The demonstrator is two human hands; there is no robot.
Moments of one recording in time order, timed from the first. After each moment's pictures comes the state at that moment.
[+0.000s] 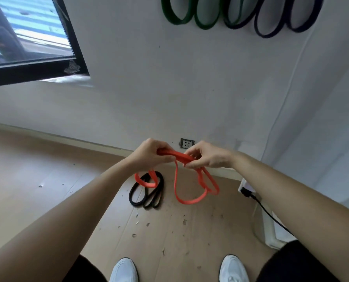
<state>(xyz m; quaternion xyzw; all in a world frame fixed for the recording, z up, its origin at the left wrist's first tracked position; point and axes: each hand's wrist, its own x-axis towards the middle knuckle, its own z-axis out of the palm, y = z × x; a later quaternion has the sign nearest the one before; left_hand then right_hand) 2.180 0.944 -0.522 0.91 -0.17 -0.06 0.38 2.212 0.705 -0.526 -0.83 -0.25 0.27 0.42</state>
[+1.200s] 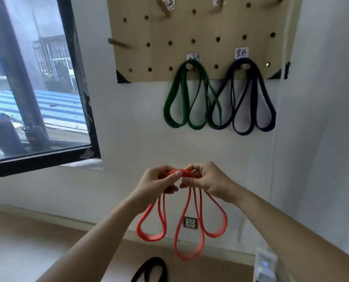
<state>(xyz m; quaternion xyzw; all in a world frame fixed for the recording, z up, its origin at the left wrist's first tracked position) 2.201 0.929 -0.376 0.76 -0.15 0.02 0.63 2.214 0.724 -0.361 -0.81 -0.26 0.03 0.53</state>
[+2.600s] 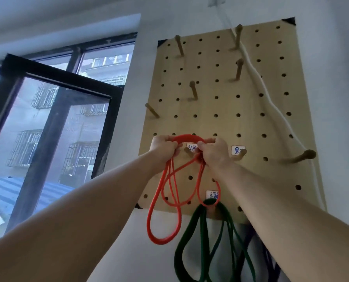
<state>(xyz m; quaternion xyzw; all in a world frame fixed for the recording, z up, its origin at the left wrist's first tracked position) 2.351 0.952 0.015 0.64 -0.17 0.33 0.68 2.359 0.803 0.015 -0.64 -0.21 -0.35 0.65</state>
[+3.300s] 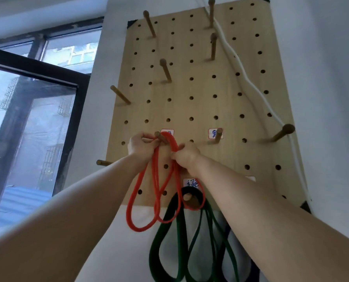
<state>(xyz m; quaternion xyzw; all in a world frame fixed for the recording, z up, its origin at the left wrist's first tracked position) 2.435 0.929 -0.007 0.65 -0.12 0.43 0.62 2.422 0.785 -0.013 -0.78 -0.17 -0.28 0.53</state>
